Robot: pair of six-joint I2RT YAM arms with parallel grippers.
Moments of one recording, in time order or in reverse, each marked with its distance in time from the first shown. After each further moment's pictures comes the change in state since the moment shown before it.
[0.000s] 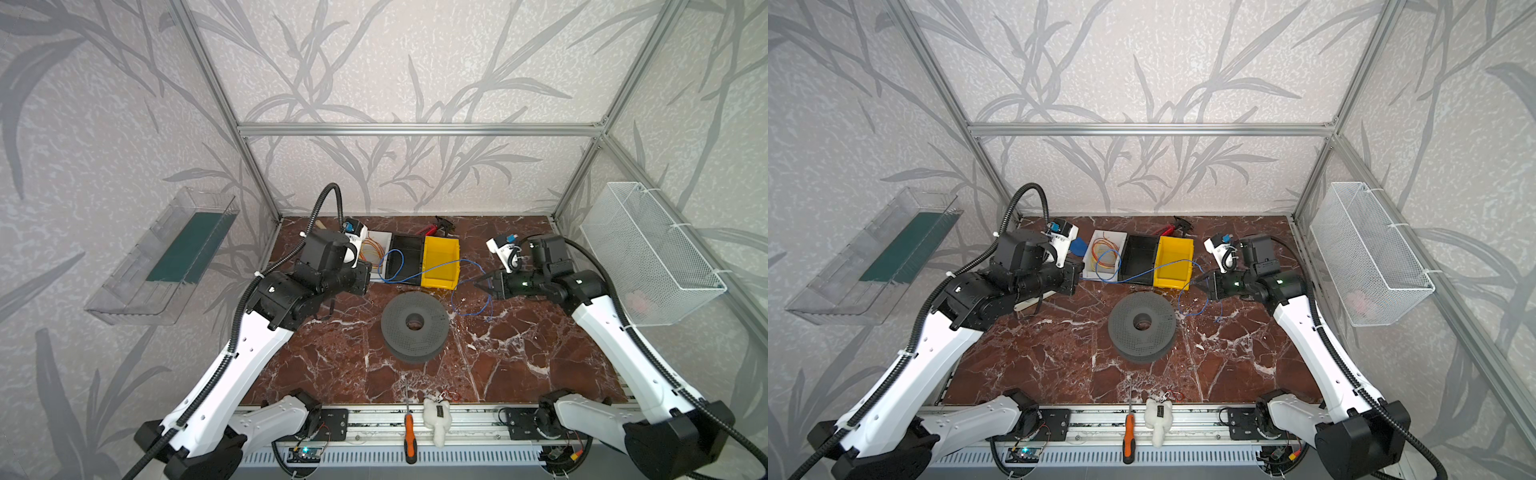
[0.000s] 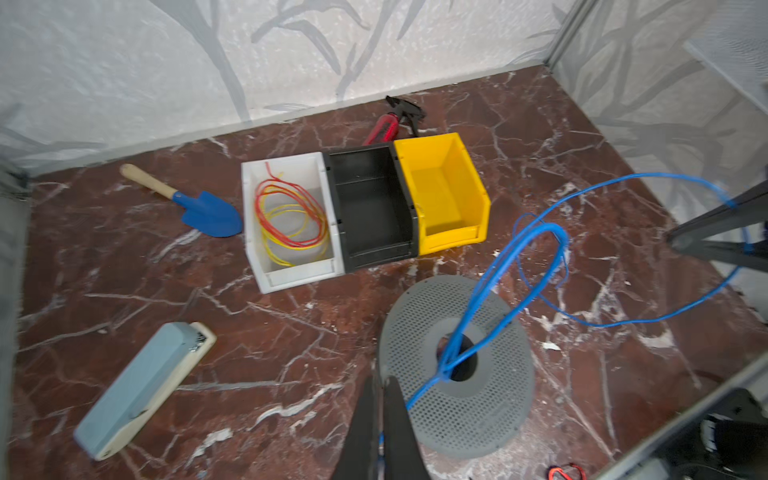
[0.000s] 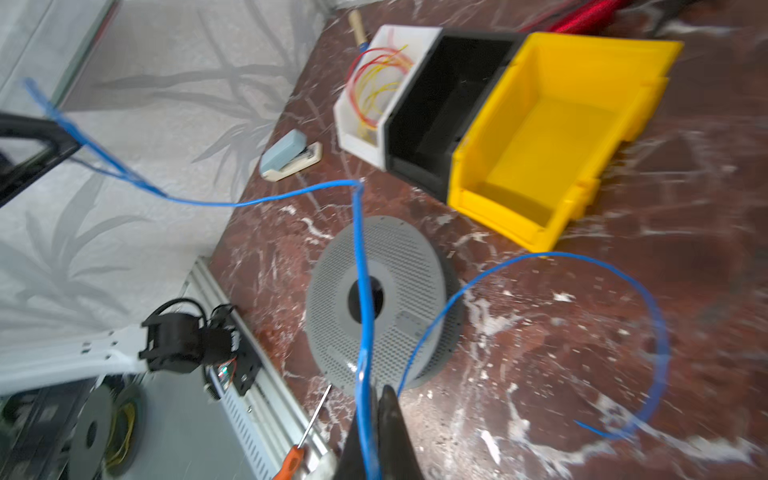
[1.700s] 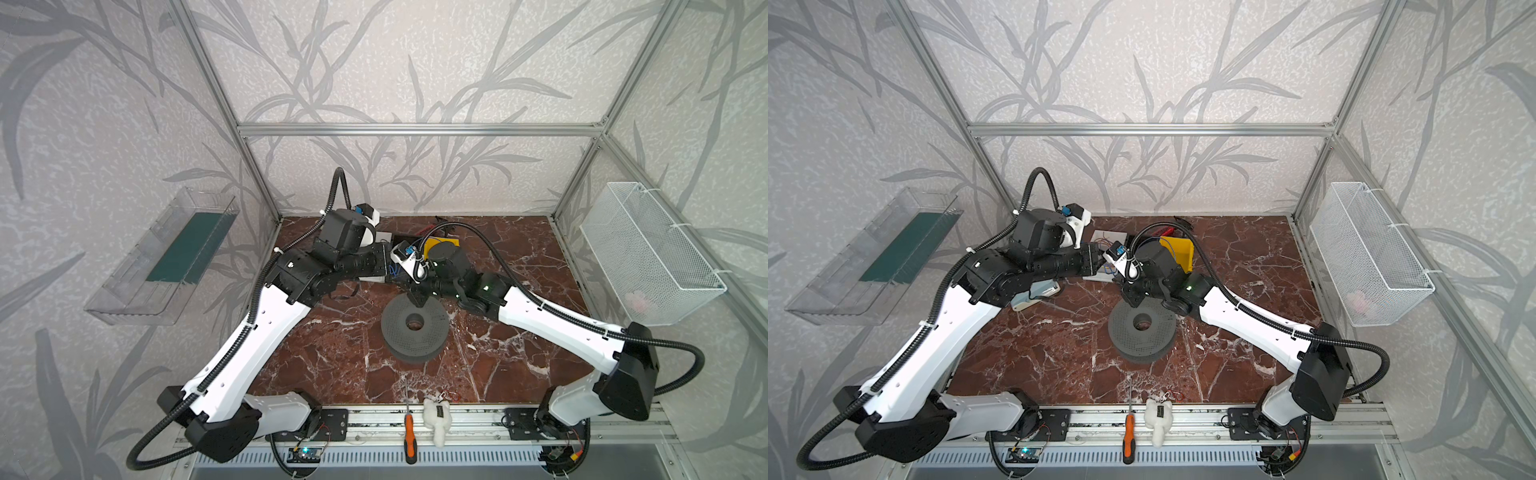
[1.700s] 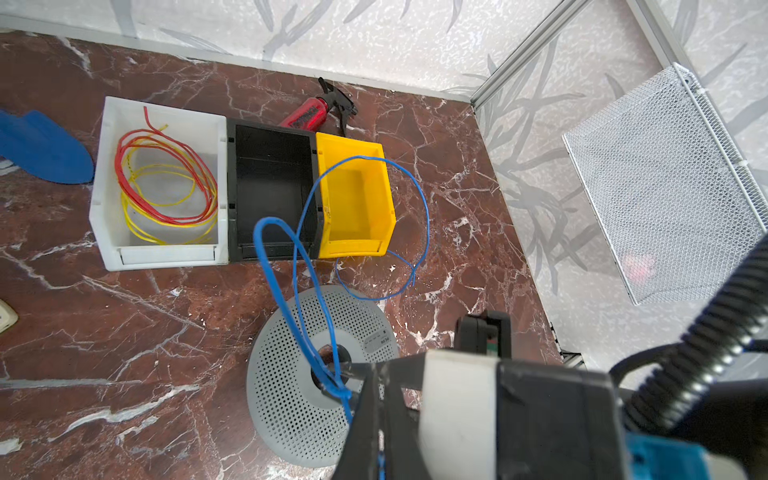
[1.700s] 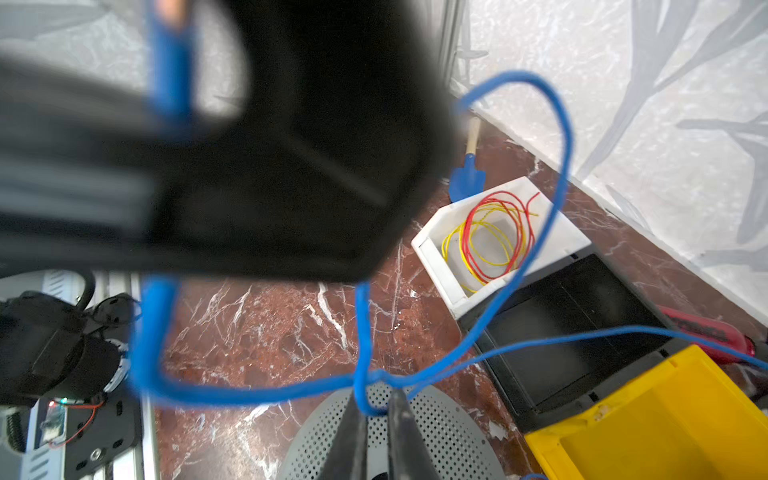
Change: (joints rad) left arm -0.064 0.168 0.206 -0.034 0.135 -0.354; right arm 0.583 0.334 0.176 0.459 0.537 -0.205
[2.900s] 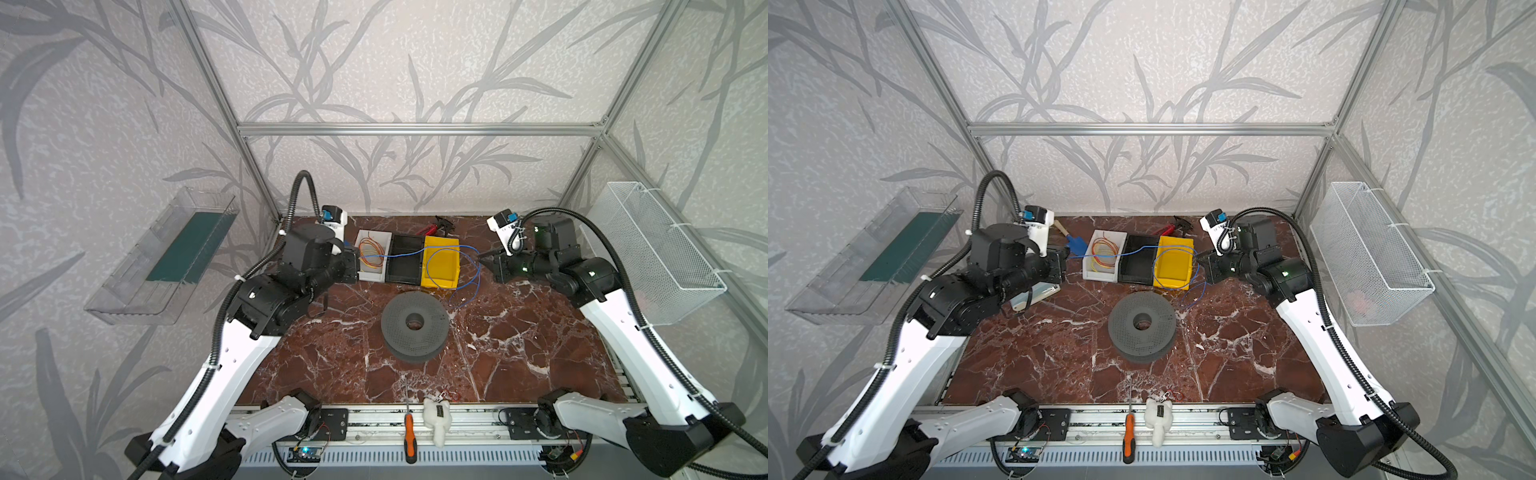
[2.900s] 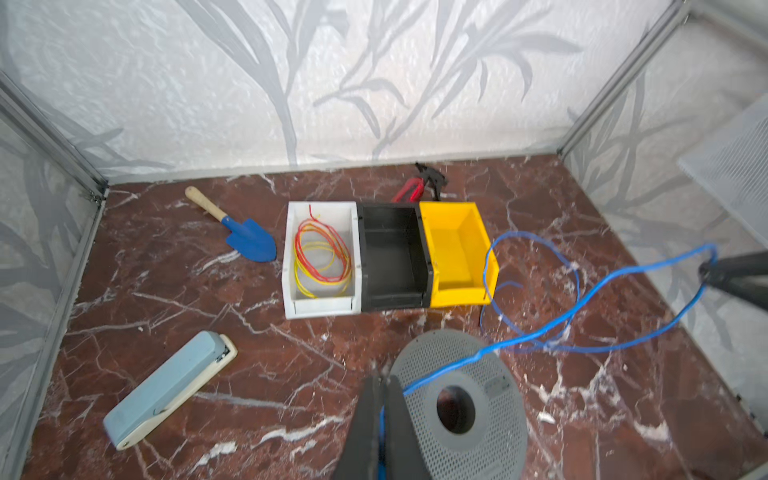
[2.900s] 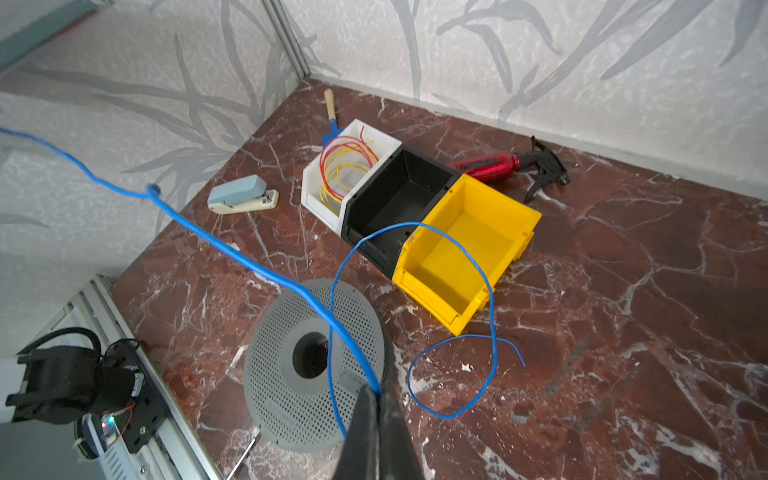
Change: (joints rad) left arm 0.110 -0.212 -0.111 0.047 -0.276 0.268; right arm -0.544 -0.312 0.059 -0.526 -0.221 0.065
